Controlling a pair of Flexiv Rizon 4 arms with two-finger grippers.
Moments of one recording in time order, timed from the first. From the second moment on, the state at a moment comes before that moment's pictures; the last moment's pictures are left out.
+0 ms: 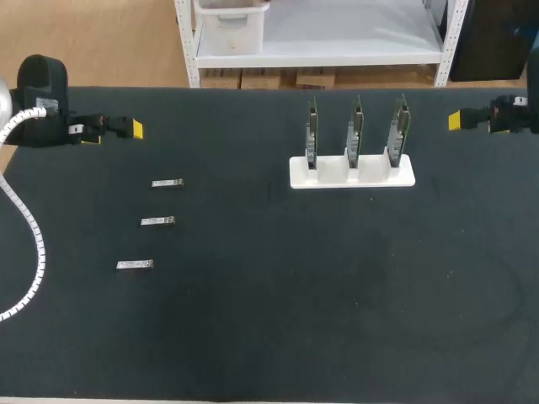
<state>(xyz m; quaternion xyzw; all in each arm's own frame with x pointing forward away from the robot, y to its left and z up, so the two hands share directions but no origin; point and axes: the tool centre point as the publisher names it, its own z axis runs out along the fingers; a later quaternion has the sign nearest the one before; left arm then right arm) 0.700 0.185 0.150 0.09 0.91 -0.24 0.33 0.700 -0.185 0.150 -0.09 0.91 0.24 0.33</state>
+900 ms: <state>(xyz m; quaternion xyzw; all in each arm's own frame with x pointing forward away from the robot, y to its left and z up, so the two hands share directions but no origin) 0.704 0.189 0.147 0.16 0.90 -0.20 0.34 0.700 -0.185 0.150 -0.09 0.91 0.24 0.33</state>
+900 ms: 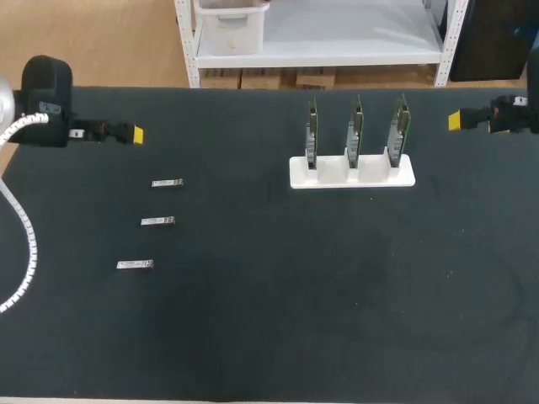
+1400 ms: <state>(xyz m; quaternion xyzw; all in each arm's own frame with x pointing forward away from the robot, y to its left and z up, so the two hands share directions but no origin) 0.725 0.202 0.146 0.34 0.88 -0.14 0.29 0.700 -0.185 0.150 -0.09 0.91 0.24 0.33</state>
